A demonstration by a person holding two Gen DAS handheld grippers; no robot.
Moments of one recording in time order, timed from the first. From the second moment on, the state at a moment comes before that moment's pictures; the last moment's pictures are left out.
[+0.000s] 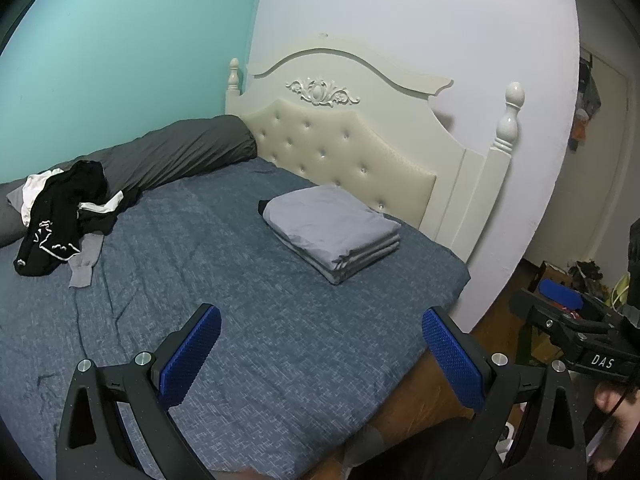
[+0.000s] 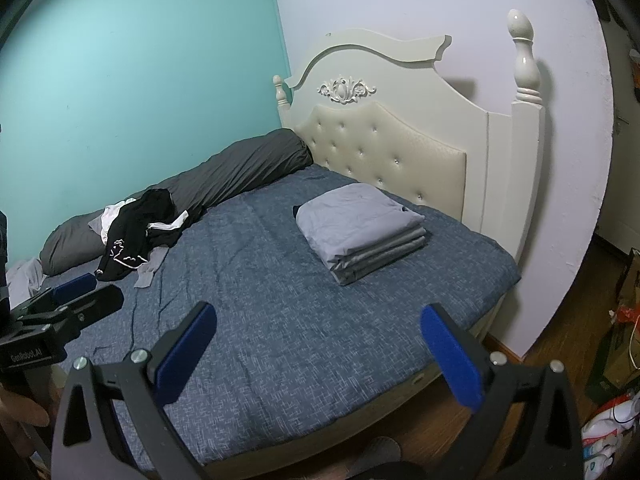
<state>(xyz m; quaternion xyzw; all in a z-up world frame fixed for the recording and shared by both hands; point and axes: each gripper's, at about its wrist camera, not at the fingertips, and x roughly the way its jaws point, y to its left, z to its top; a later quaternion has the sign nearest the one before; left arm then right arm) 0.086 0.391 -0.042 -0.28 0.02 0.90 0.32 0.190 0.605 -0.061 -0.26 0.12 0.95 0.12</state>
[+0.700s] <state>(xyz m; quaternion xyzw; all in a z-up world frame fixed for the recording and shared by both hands) 0.082 0.387 -0.042 -0.29 0.02 0.90 0.33 0.186 0.606 -0.065 -0.26 0.12 0.95 0.11</state>
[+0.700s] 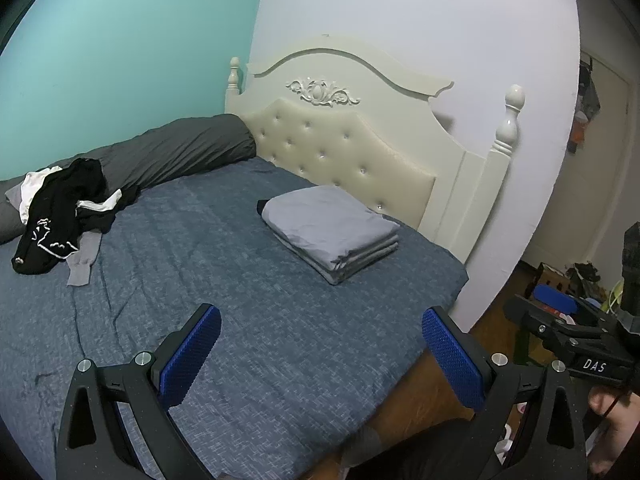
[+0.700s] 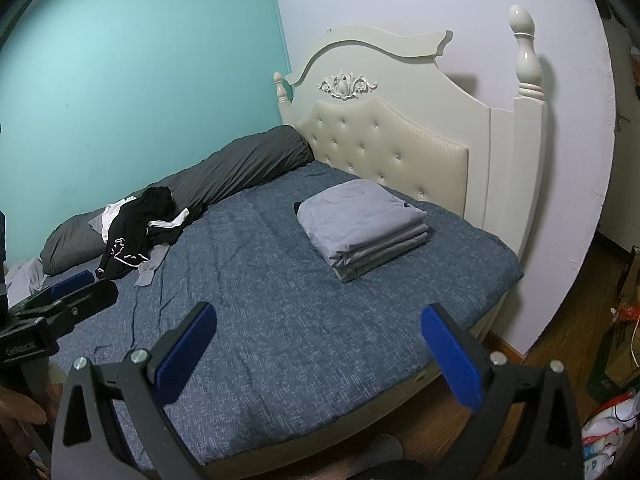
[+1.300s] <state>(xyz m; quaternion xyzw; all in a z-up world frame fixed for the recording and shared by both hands) 0.079 0.386 -0.043 -0.29 0.02 0.90 0.32 0.187 0.605 -0.066 -0.26 0.12 0.95 0.13</state>
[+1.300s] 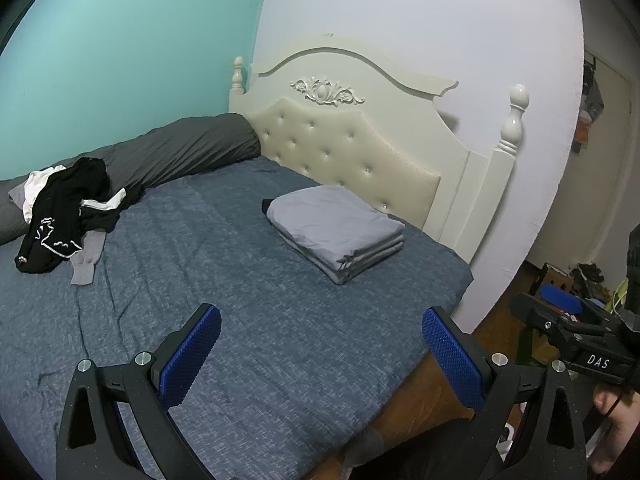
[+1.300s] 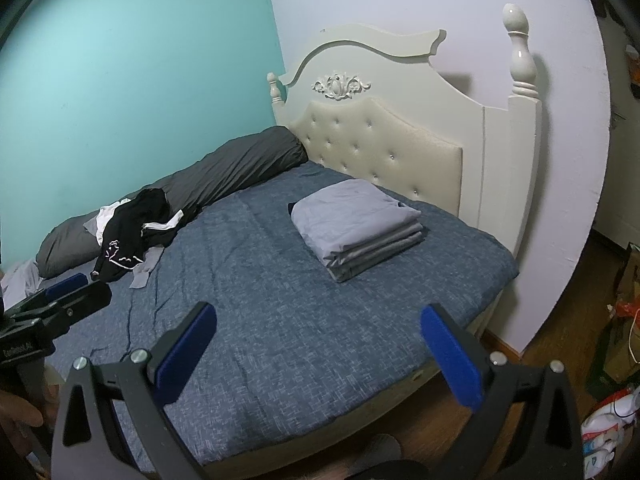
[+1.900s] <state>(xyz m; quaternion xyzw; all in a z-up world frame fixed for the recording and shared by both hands) 0.076 0.385 -0.046 -0.29 0.02 0.90 0.32 0.184 0.604 -0.070 -0.27 0.12 0.95 0.12</state>
